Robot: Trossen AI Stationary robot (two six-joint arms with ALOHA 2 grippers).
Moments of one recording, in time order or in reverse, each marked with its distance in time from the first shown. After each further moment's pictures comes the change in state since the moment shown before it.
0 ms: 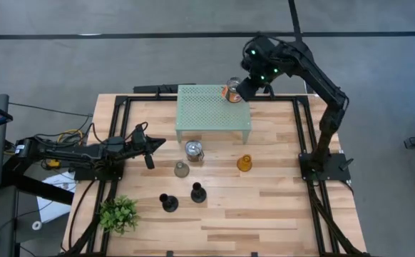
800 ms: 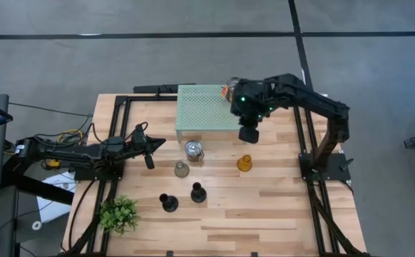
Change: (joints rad) left arm 0.000 0.000 0.000 0.000 0.000 0.000; right arm 0.369 -0.083 -0.215 0.001 0.094 -0.132
